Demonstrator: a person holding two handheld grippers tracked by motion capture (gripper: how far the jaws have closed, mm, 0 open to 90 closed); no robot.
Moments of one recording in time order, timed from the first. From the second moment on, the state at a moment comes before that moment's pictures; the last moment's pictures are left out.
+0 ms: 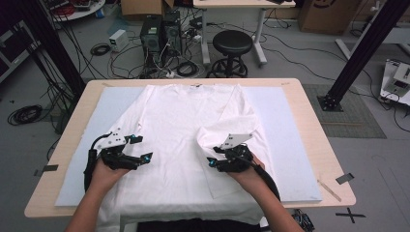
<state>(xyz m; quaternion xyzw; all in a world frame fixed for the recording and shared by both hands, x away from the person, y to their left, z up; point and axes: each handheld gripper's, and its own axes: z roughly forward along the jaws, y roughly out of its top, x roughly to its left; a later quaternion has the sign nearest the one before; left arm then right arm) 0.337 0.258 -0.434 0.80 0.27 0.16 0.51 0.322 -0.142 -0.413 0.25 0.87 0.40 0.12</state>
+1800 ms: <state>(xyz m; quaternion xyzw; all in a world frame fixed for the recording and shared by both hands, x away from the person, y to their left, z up) 0.334 0.254 -0.429 0.80 0.26 0.15 0.52 0.326 -0.066 -0.409 0.25 0.87 0.41 0.10</state>
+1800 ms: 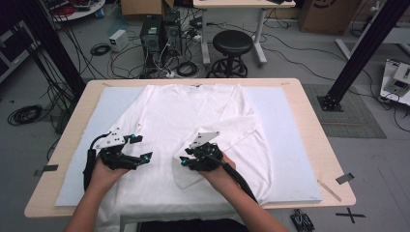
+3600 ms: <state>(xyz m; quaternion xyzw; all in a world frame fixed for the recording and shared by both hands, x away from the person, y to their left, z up) 0.301 0.201 -0.405 0.86 0.14 0.08 0.48 0.348 -0.224 -0.417 0.41 0.79 0.43 0.16</state>
